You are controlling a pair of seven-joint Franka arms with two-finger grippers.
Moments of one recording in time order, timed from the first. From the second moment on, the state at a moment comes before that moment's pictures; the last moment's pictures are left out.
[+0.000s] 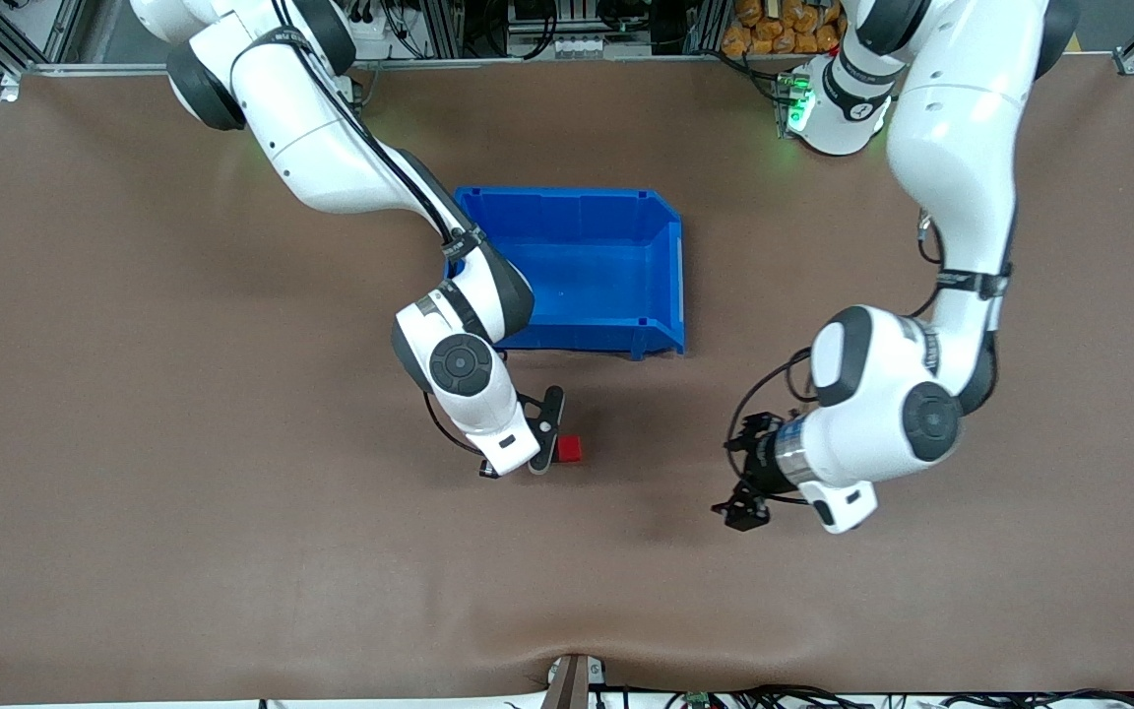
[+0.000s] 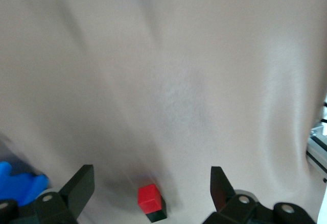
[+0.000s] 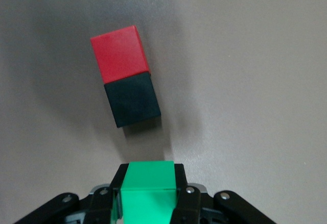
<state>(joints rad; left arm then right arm) -0.27 0.76 -0.04 -1.21 -0.33 2.05 -1.39 0.55 0.96 0.03 -1.17 -0.04 2.21 -0.77</state>
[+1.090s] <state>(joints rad) -0.13 0.34 -0.04 -1.21 -0.06 1.66 -0.98 0.58 1.01 0.03 -1.16 -0.04 2.30 -0.74</state>
